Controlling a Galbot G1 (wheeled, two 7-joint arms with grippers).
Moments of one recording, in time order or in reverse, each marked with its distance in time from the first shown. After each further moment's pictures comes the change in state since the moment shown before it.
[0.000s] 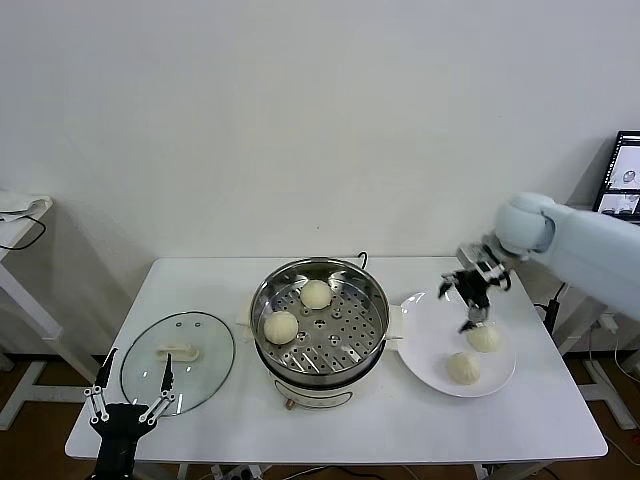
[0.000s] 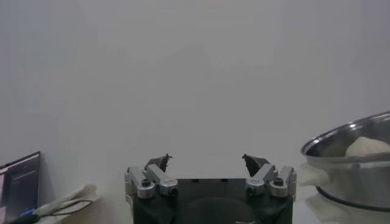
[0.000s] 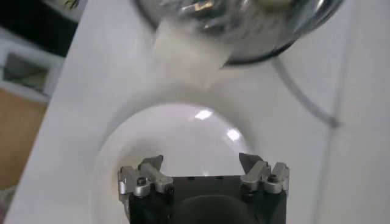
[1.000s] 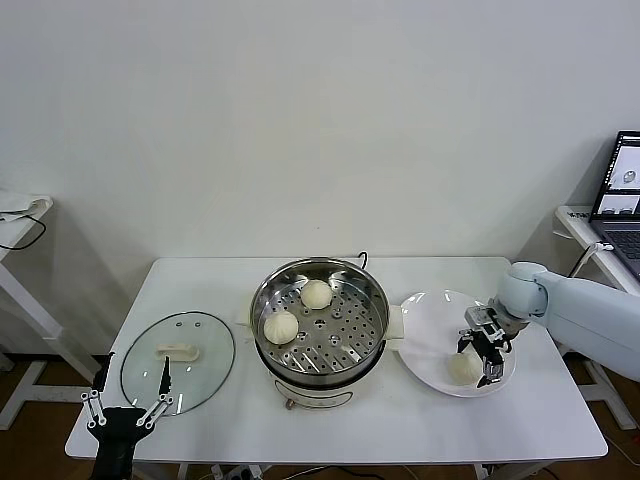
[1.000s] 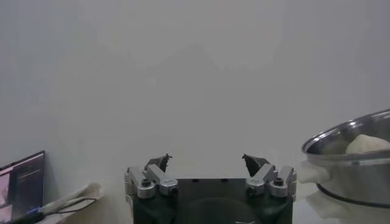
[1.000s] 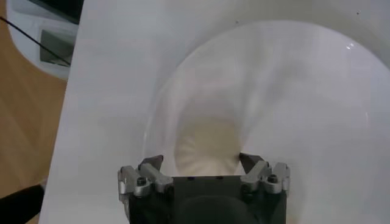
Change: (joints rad) left arm 0.016 -0.011 -0.006 -0.009 0.009 -0.006 -0.007; right arm -0.224 0.006 0.054 -0.061 -0.084 -0.024 0.082
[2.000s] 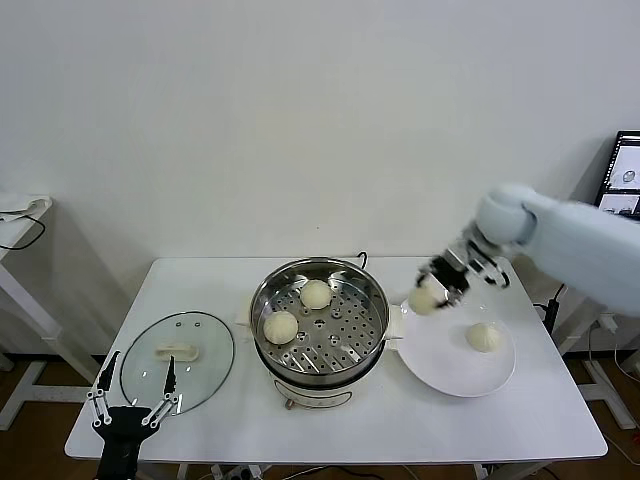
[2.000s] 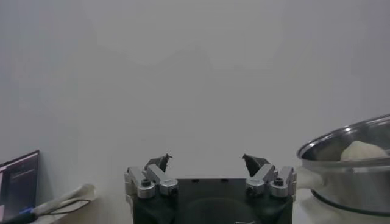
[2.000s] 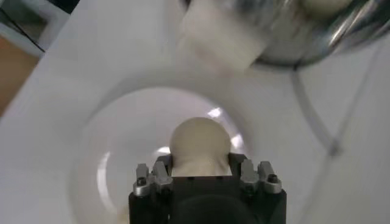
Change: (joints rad) left arm -0.003 0.004 0.024 0.005 -0.009 0.003 0.000; right arm 0.370 0.151 0.039 0.168 -0.031 0.350 -0.051
